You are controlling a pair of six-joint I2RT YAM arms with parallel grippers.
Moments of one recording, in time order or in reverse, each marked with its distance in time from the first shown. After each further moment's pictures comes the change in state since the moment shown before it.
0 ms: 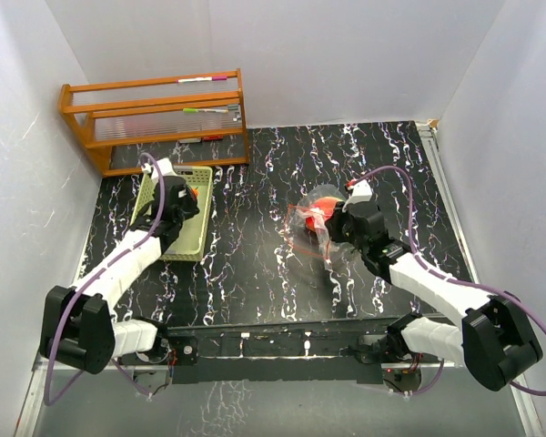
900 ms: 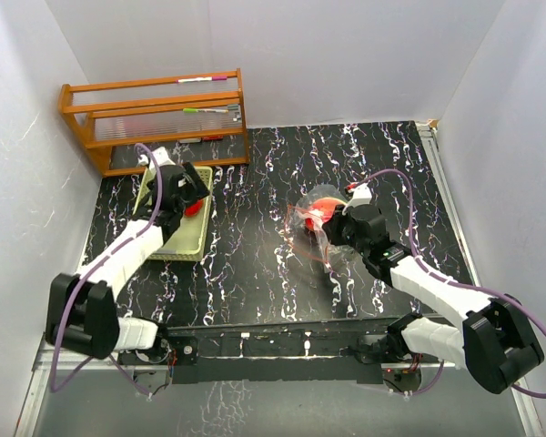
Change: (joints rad) left arm 0.063 0.127 0.079 0.055 0.031 -0.113; right arm -0.001 -0.018 -0.034 0.027 -0.054 0.029
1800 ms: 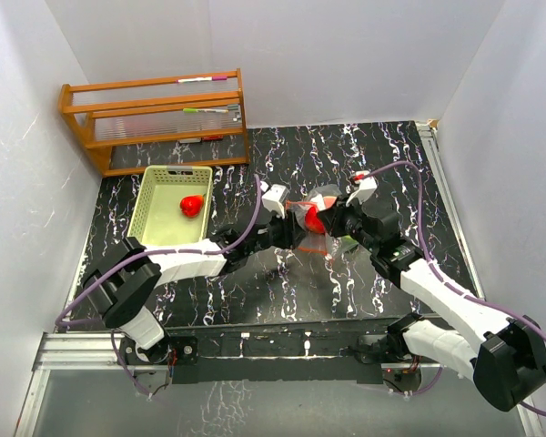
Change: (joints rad) left arm -0.633 0.223 -0.076 0.521 0.298 0.069; right arm 0.000 -0.112 0.075 -0.019 -0.124 0.023
